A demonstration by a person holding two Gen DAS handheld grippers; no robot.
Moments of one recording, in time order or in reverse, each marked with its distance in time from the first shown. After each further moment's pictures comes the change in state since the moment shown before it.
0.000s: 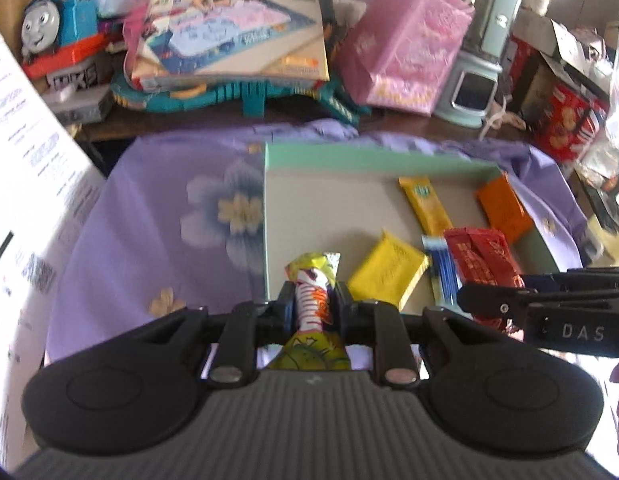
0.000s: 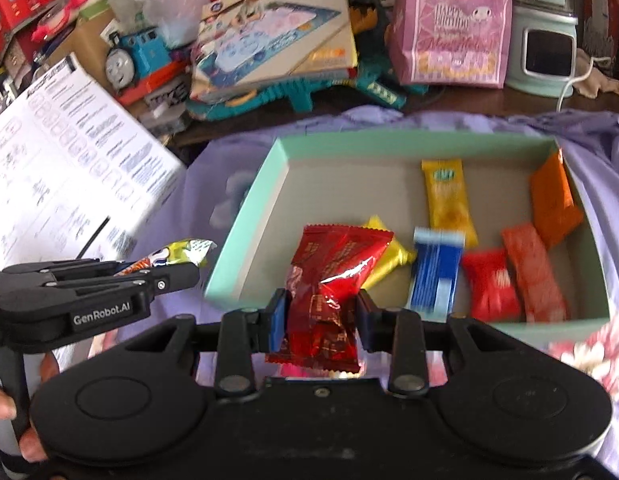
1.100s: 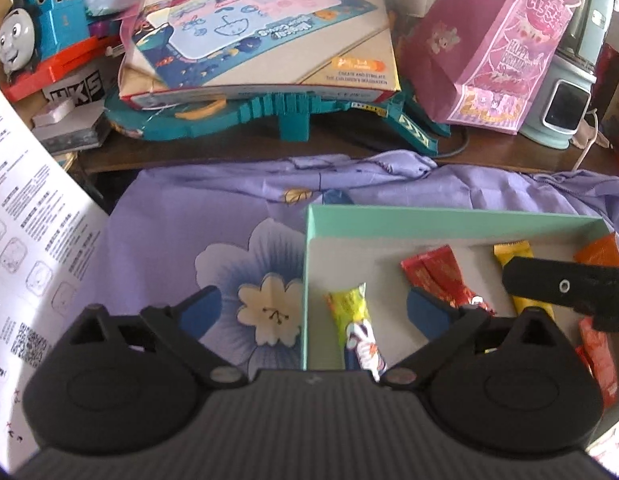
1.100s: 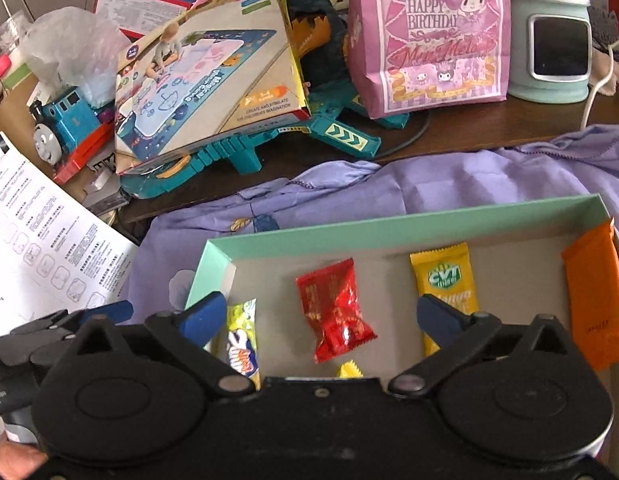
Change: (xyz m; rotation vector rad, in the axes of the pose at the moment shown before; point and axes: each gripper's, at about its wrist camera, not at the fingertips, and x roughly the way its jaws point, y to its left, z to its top) left arm 0.129 0.018 0.082 -0.023 0.048 0.159; right arm 0.103 -0.047 0.090 0.143 -0.018 -0.005
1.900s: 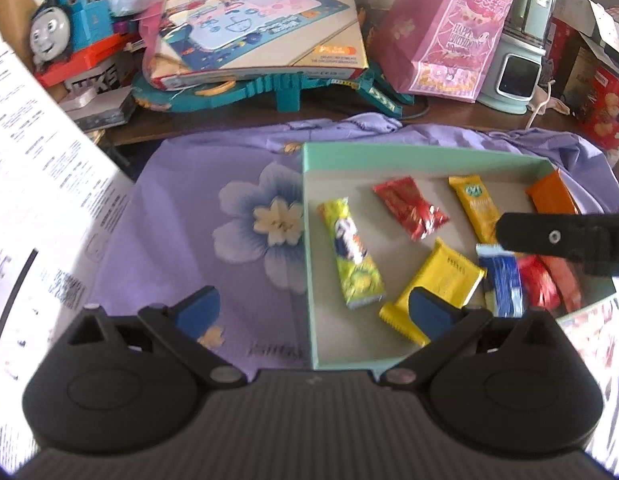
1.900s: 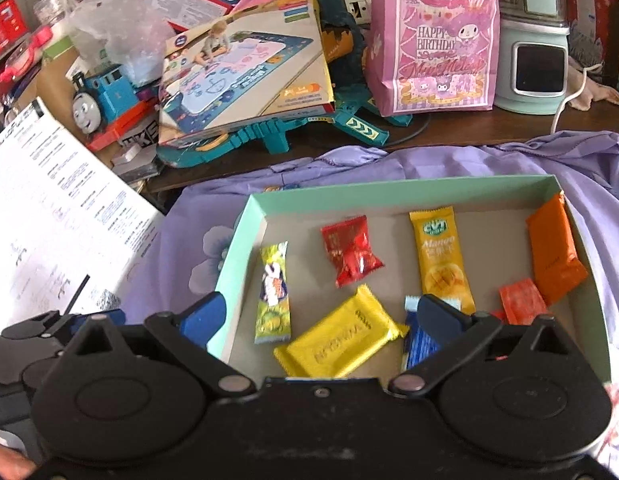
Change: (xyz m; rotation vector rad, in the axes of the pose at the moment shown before) left arm -0.099 0.011 -0.078 0.046 0.007 -0.031; right arm -0.089 0.030 -0.063 -0.072 -0.024 -0.001
